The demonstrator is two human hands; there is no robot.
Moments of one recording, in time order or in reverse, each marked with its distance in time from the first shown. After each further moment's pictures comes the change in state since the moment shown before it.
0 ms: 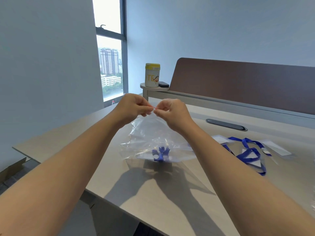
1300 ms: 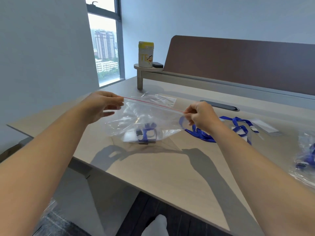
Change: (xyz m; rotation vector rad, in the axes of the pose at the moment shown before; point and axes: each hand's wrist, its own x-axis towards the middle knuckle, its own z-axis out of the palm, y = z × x) left_hand -0.042 -0.033 -0.013 -0.362 -0.047 -0.457; right_hand -0.055 0.093 -0.040 -0.074 -0.075 0.192
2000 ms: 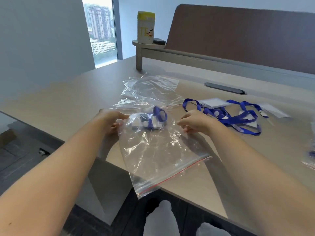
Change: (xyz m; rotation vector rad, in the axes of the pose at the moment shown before) left_hand 0.029 -0.092 0.036 -0.130 0.139 -0.458; right_hand -0.001 0.029 0.050 0.155 -0.398 0.433
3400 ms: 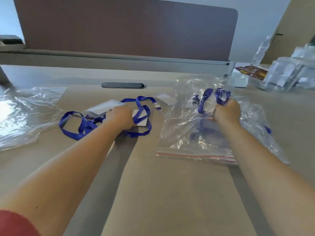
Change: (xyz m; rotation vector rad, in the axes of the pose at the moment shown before) left_hand -0.030 0.038 0.355 1.507 -0.290 0.829; right_hand -0.083 0.227 -0.226 0.355 1.218 0.344
